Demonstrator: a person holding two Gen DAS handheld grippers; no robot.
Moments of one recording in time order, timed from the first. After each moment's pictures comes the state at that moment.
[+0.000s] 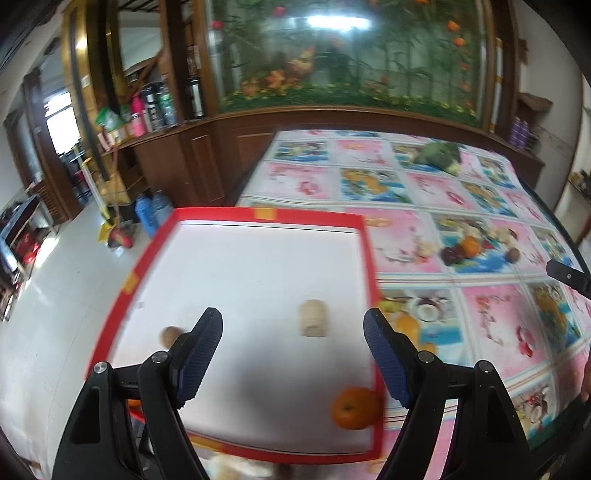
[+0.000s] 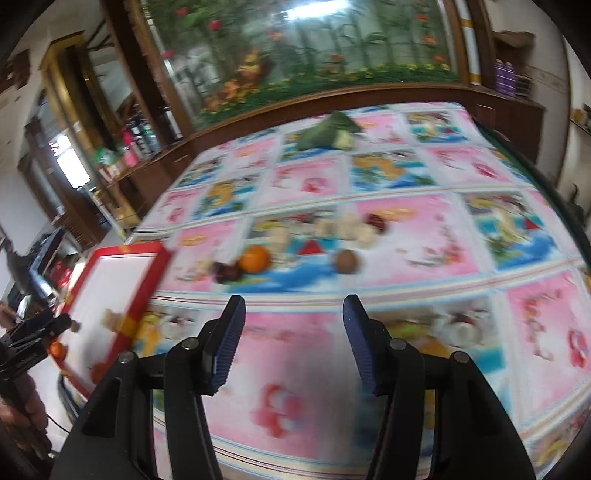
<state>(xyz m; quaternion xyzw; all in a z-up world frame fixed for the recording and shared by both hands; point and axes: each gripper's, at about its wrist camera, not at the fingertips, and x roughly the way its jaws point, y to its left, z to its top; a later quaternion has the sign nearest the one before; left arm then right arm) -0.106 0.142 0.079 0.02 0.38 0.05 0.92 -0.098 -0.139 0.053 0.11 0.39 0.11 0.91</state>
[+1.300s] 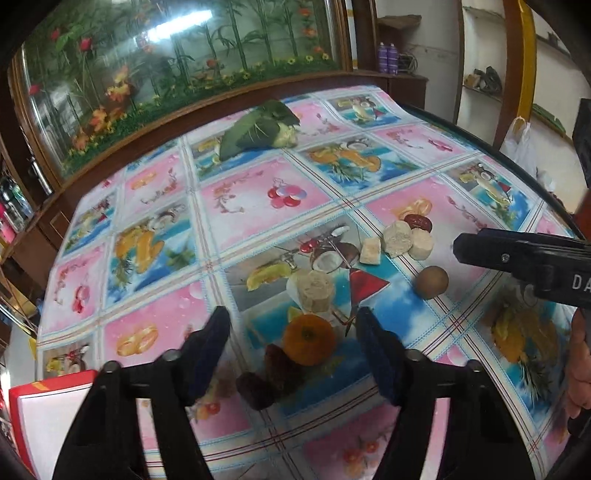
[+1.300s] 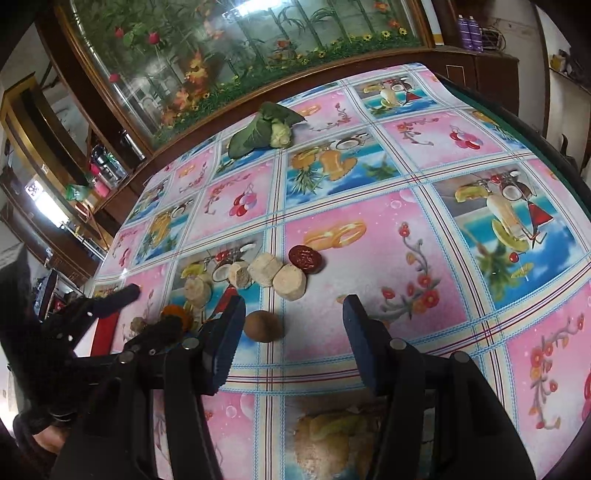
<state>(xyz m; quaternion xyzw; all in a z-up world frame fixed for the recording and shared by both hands) 0.042 -0.038 0.032 0.15 0.41 -0.18 0.88 -0.011 -0.183 0.023 0.18 0.41 0.08 0.89</state>
